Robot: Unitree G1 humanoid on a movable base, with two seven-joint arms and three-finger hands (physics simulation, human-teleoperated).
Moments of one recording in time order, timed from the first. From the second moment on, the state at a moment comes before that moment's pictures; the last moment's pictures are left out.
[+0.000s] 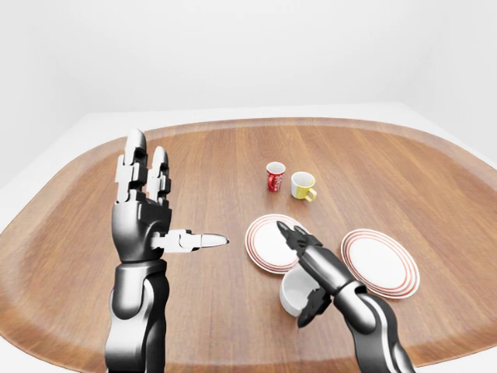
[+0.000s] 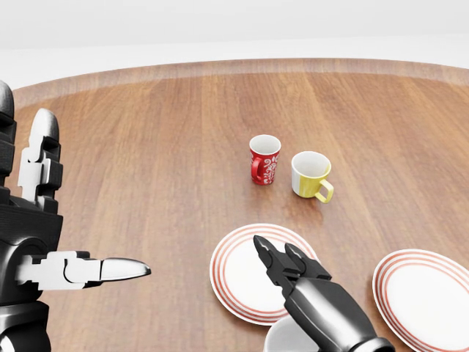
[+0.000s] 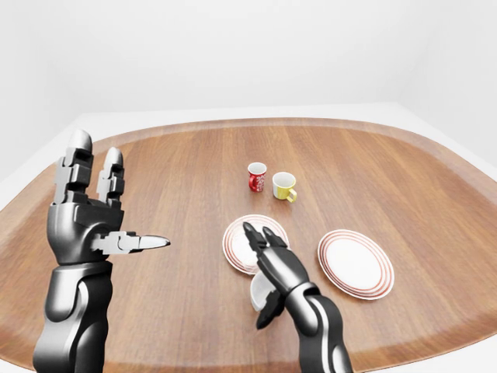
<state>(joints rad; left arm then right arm) 0.00 0.02 0.08 -0.61 -0.20 0.09 -0.03 0.22 -0.07 0.14 -0.47 -0.89 0.09 0.59</state>
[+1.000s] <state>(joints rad) 0.00 0.02 0.07 -0.60 -0.20 0.09 -0.03 0.17 -0.07 0.12 -0.31 -1.04 0.09 0.58</state>
